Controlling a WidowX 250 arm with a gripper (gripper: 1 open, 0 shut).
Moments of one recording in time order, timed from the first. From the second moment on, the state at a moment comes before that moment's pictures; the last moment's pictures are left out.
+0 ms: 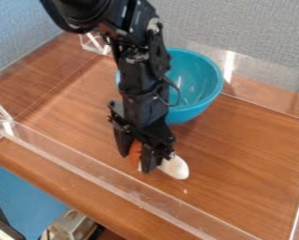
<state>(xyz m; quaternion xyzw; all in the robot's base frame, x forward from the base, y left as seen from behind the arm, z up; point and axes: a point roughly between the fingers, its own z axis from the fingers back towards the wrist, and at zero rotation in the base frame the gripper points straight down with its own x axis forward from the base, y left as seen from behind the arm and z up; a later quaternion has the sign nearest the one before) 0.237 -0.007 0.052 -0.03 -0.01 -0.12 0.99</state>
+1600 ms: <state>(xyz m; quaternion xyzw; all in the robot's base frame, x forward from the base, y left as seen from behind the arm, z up) 0.224 -0.017 0.052 -0.03 -0.01 -0.16 0.99</state>
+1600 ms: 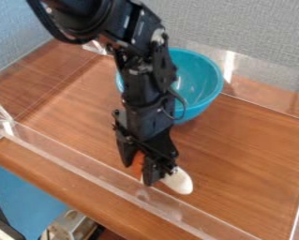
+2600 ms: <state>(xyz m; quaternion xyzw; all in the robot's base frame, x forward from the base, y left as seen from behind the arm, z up) 0.271 -0.008 0.120 -0.03 -0.04 -0.19 0.98</state>
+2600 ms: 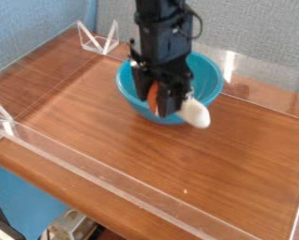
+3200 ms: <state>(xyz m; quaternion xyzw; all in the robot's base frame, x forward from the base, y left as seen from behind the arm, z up) 0.305 0.004 0.121 -0.03 -0.02 -0.21 0.98</state>
